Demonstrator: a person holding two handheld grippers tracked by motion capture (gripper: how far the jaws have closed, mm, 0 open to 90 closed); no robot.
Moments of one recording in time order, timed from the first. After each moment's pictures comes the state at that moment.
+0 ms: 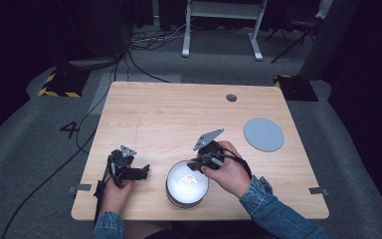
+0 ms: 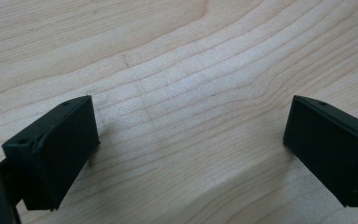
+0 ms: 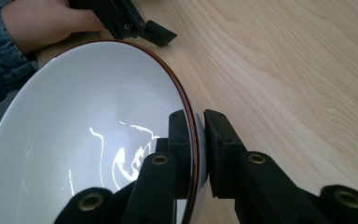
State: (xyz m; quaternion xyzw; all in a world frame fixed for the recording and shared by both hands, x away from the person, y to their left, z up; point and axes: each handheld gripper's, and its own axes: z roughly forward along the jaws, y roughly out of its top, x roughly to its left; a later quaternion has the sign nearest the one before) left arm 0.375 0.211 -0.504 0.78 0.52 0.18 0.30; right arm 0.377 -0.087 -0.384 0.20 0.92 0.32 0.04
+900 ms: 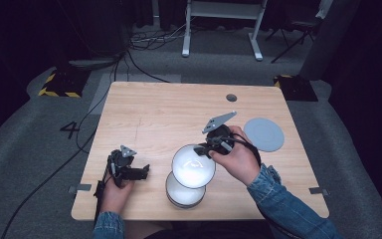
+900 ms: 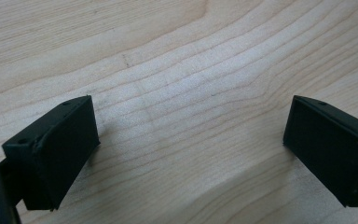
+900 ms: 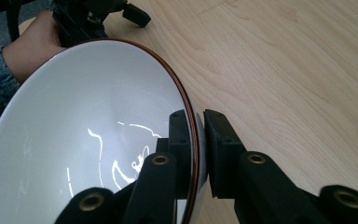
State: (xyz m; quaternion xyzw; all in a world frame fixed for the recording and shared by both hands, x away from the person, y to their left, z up) left arm 0.375 0.210 -0.504 0.78 0.52 0.18 0.30; right arm 0.395 -0.105 -0.341 0.22 0.91 0.34 0.07
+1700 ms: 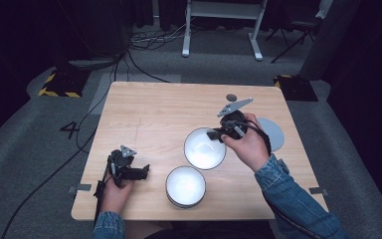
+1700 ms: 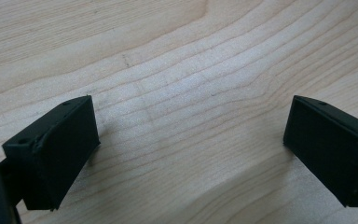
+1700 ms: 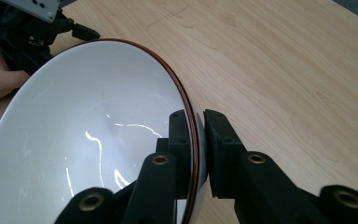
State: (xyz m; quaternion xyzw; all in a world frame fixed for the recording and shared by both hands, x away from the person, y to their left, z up) left arm 0.375 0.210 -0.504 0.78 0.52 0.18 0.30; right arm 0.428 -0.140 -0.331 0.28 0.89 0.34 0.10
